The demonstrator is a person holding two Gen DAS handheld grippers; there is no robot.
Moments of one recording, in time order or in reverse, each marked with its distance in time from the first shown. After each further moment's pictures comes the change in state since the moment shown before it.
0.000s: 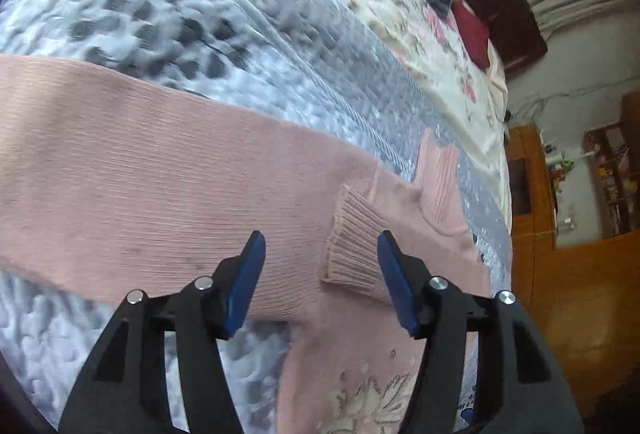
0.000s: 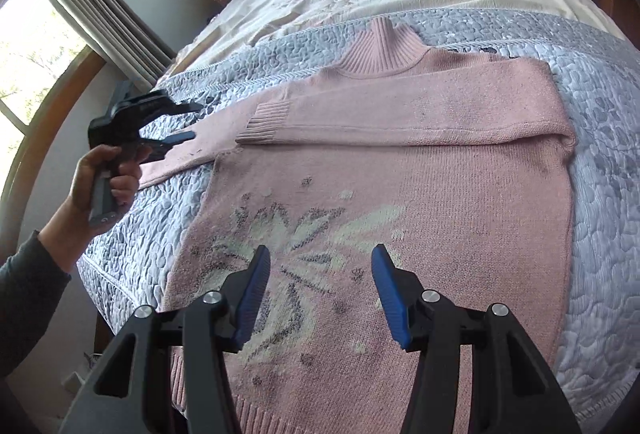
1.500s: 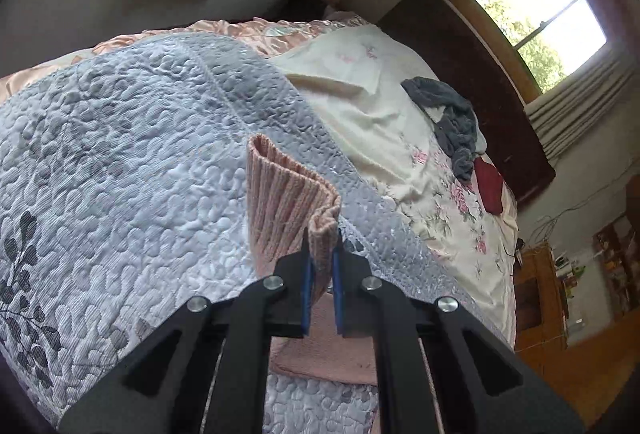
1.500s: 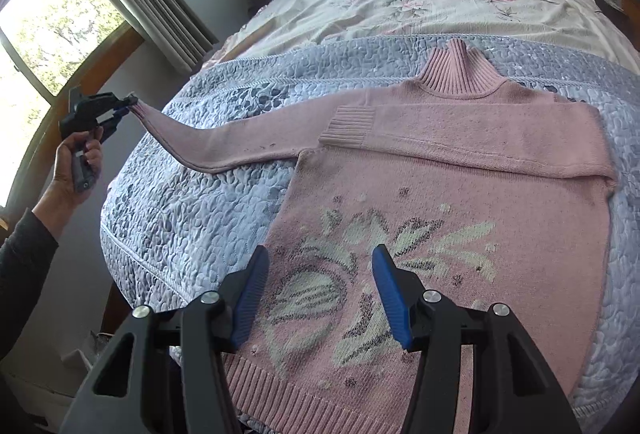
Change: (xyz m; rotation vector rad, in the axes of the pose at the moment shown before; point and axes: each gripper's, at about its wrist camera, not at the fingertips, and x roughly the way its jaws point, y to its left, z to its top) left arm -0.251 0.081 0.077 -0.041 -0.434 0.076; right arm -0.008 0.095 0.001 -0.099 0.005 0.064
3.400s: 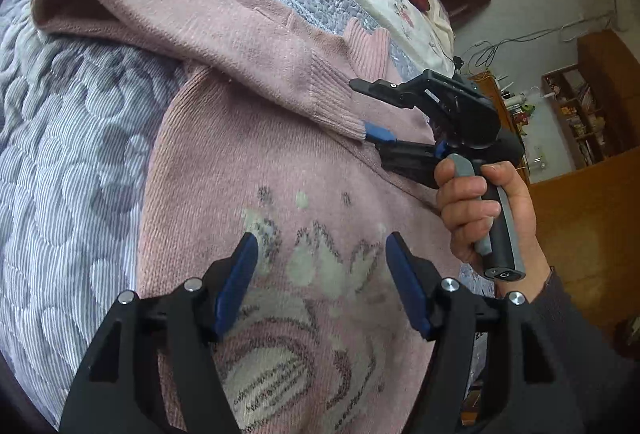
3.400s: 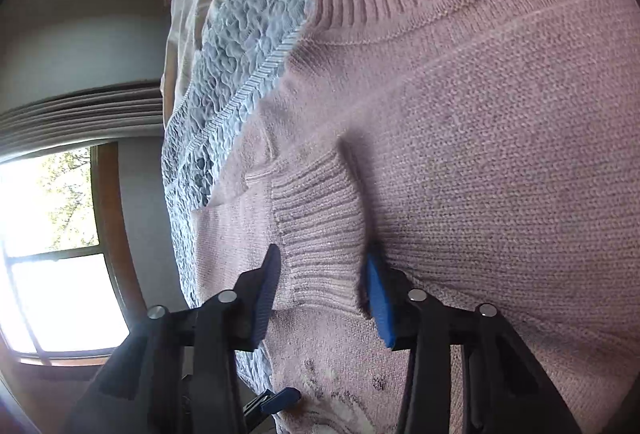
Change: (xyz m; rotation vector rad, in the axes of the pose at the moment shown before) left arm 0.135 -0.113 -0.354 0.170 0.542 -0.251; right arm 0.233 -0.180 0.142 0.583 0.340 0.364
